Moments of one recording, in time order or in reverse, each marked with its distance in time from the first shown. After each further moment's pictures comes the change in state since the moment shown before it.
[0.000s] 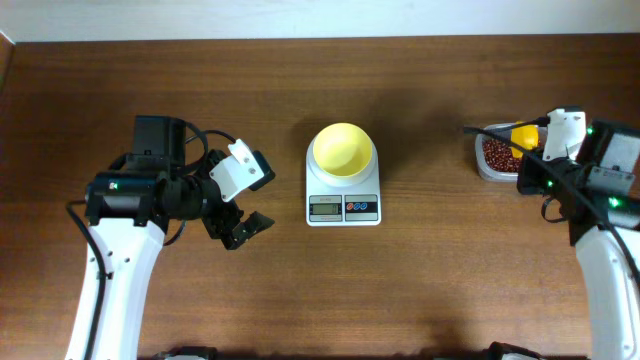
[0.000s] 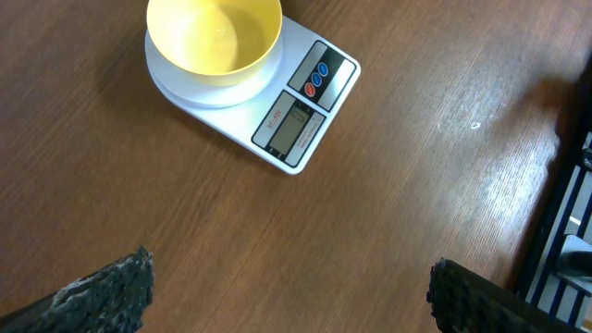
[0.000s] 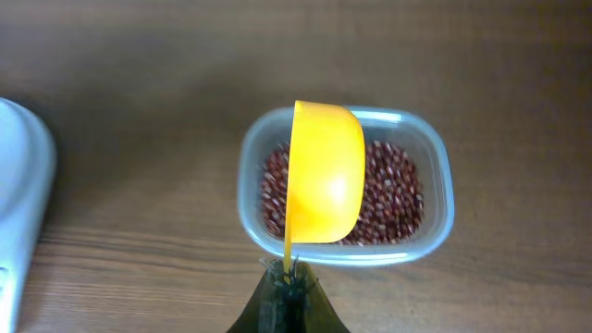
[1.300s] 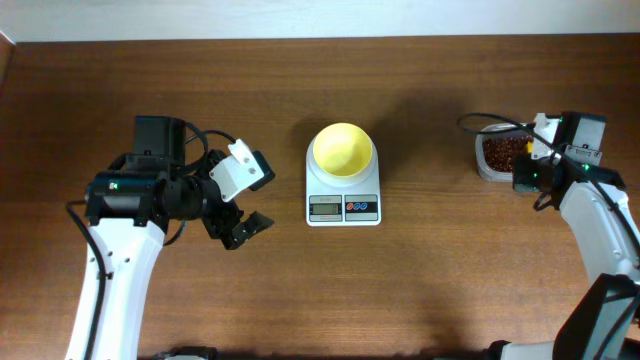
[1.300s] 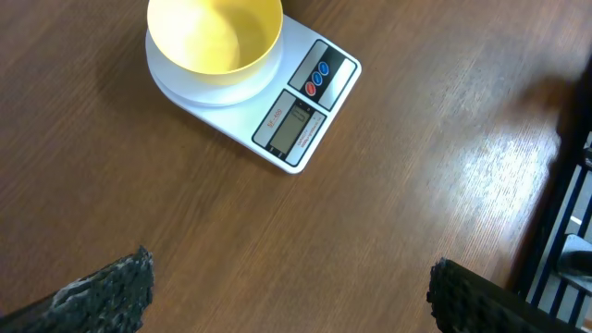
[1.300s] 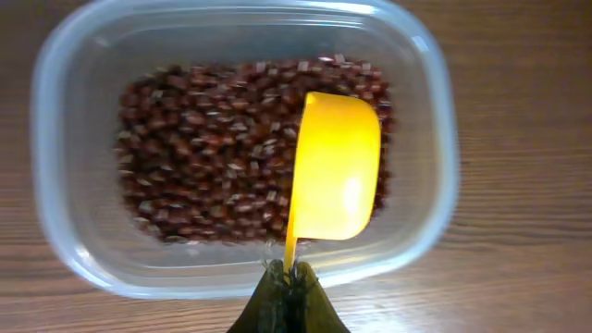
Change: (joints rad) left arm 0.000 0.000 0.000 0.000 -0.003 0.000; right arm 0.000 0.296 0.003 0.105 0.174 0.005
